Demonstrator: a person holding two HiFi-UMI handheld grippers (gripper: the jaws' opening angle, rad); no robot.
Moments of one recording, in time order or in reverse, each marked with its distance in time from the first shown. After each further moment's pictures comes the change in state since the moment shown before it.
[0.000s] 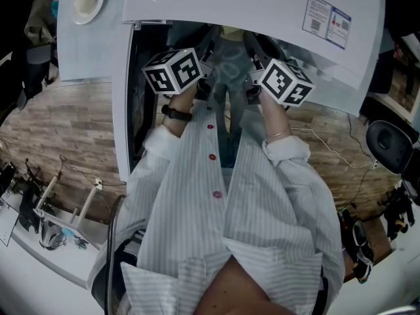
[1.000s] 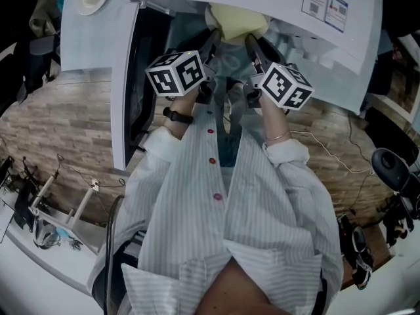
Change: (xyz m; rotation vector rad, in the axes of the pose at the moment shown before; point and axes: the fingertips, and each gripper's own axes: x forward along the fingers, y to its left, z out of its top) left arm -0.029 -0.008 -0.030 0.016 0.012 0.044; right arm -0.030 0.007 -0.023 -0.016 -0.001 0.008
